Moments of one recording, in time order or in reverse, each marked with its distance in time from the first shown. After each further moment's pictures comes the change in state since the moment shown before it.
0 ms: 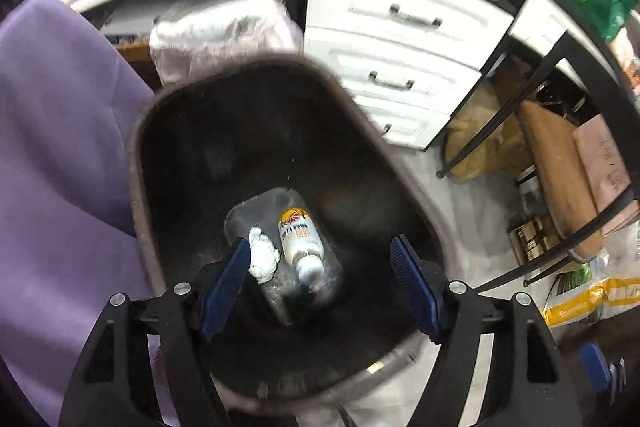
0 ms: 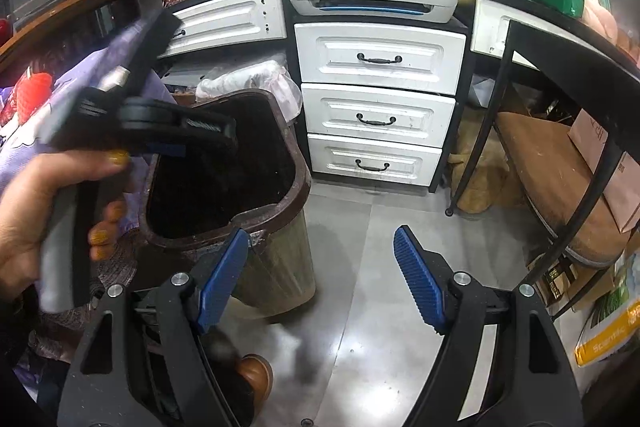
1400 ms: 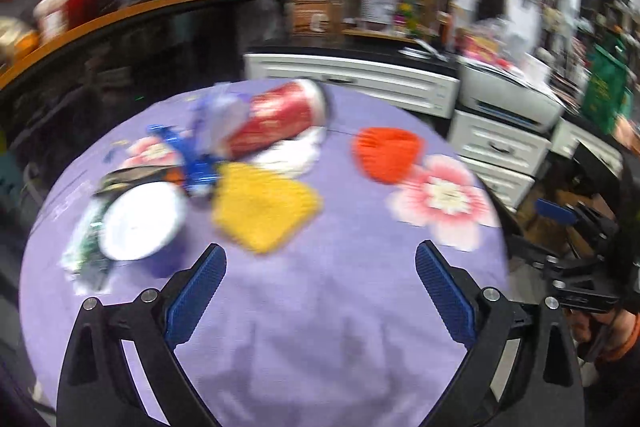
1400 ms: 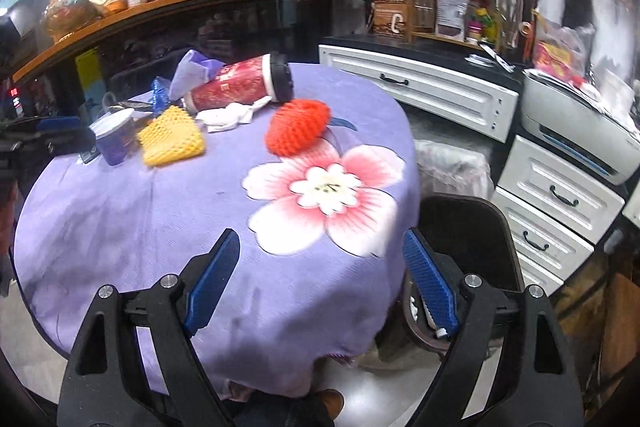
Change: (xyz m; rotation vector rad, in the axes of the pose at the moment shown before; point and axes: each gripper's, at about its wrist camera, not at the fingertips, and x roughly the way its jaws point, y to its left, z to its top) left arm -0.327 0.252 -0.165 -0.158 -0.397 0.287; right arm -0.092 0.258 0.054 -0.418 -0.107 0.449
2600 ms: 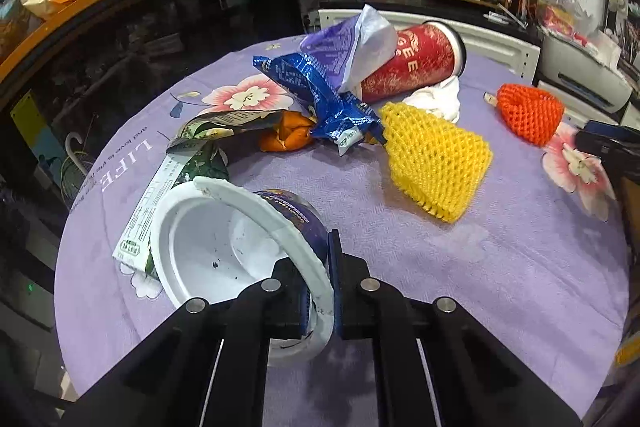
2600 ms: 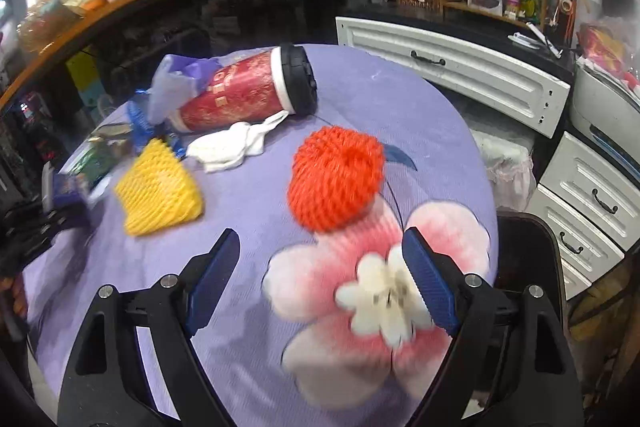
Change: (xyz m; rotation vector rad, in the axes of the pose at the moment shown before) left arm 0.044 0.096 -0.024 -0.010 0.126 0.170; right arm 0.108 0.019 0.087 0.054 0.144 0.062
